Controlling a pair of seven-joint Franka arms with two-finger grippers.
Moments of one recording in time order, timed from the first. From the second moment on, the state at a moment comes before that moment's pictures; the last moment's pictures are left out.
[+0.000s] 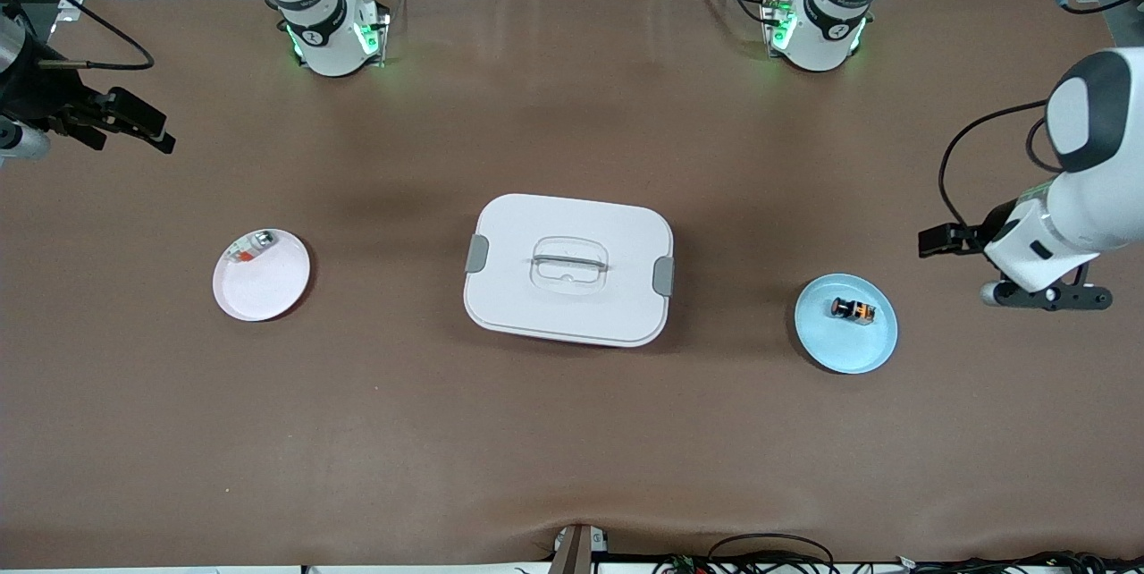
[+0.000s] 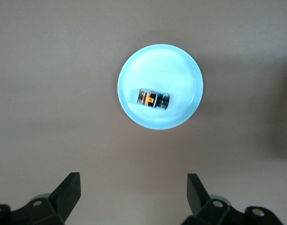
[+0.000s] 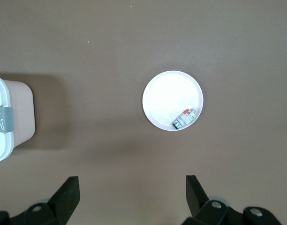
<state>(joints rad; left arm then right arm) 0.03 0.25 -0.04 -1.68 0.02 1.80 0.04 -0.07 -0.18 0.03 -1.82 0.07 1.63 0.06</state>
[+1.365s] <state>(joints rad) 0.03 0.47 -0.05 -1.84 0.02 2.22 0.15 -0.07 -0.18 0.03 -1.82 0.07 1.62 0.06</state>
